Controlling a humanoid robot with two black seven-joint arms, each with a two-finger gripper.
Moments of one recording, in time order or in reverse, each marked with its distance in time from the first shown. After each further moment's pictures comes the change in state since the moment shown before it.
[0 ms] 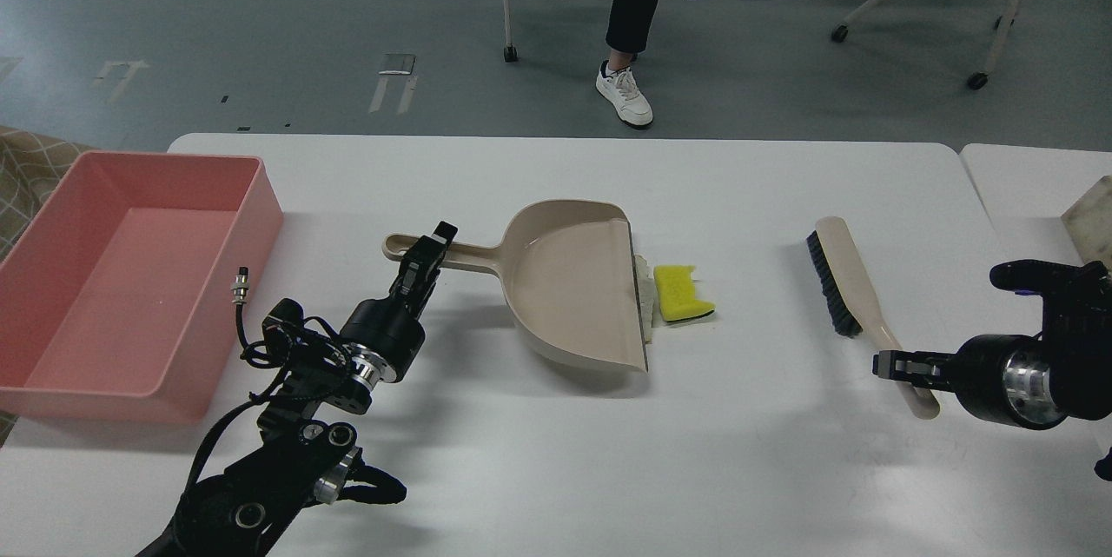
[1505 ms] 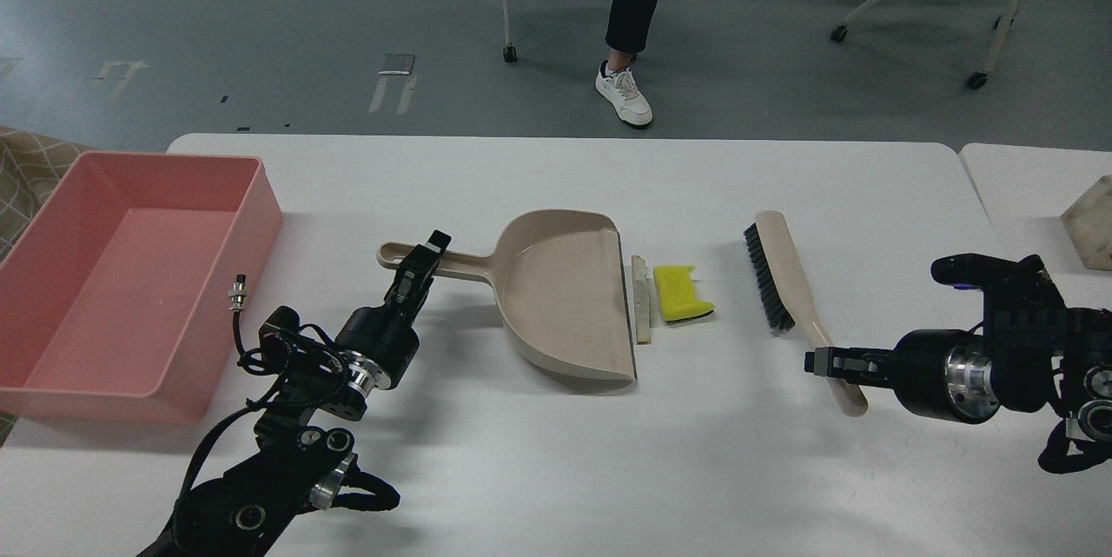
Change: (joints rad) left arm 0.000 0.003 0.009 0.046 0.004 0.008 -0.027; right arm -0.005 0.122 0.055 0.029 0.015 0.047 0.026
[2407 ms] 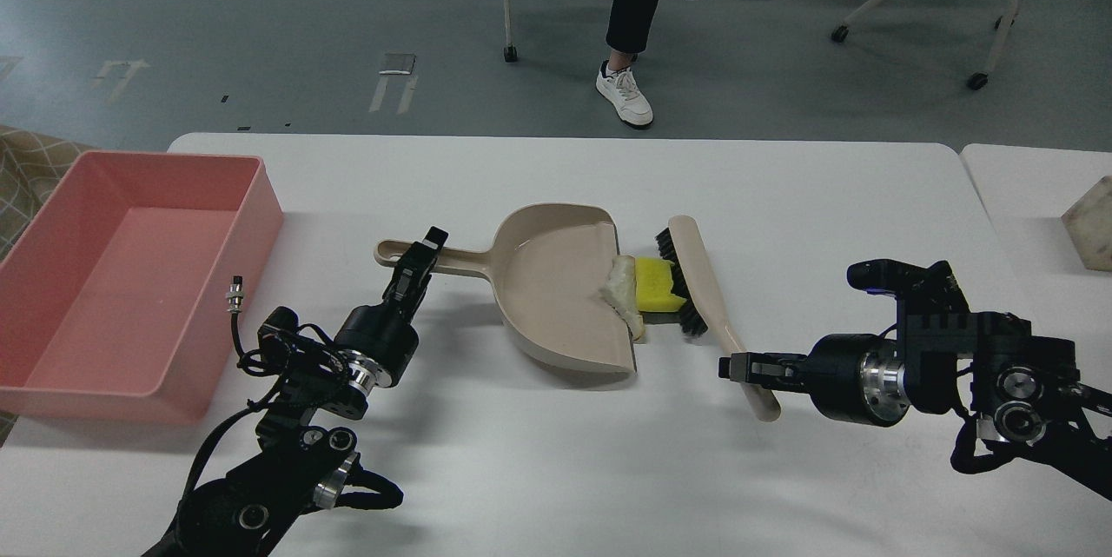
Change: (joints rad) left arm 0.001 -0.014 -0.006 0.000 -0.001 0.020 -0.007; right arm 0.012 0.172 -0.008 -0.003 -0.001 0.000 -0.001
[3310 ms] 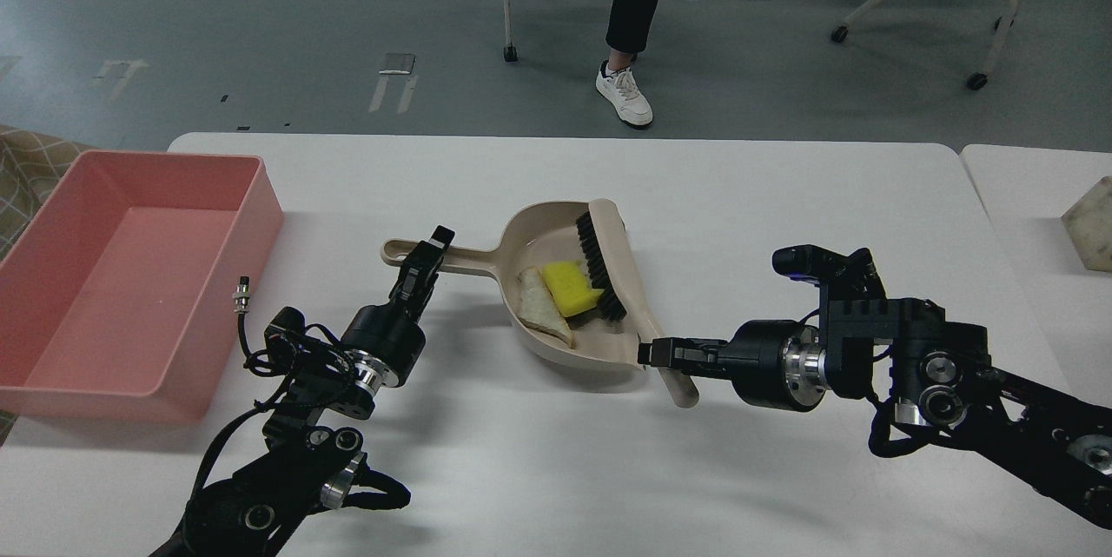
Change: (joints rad) left arm -0.001 -0.009 0.000 -0.004 -0.014 0.000 -0.002; right arm 0.027 0.177 0.063 -0.028 0.003 0.000 -0.007
